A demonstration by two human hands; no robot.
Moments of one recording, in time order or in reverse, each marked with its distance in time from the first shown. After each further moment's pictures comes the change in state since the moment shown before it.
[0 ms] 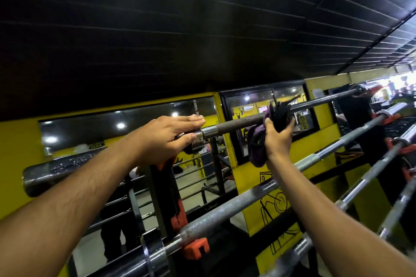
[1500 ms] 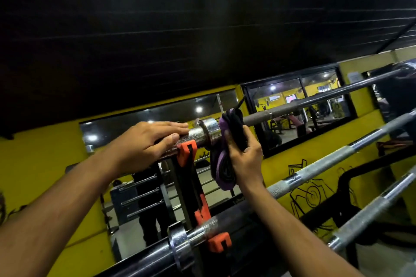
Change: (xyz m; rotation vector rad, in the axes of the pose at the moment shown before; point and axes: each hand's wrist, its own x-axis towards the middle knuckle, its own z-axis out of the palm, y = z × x) left_hand -0.052 -0.035 -0.015 0.059 0.105 -0.058; right_hand -0.129 -0.002 0.058 0.140 -0.400 -0.278
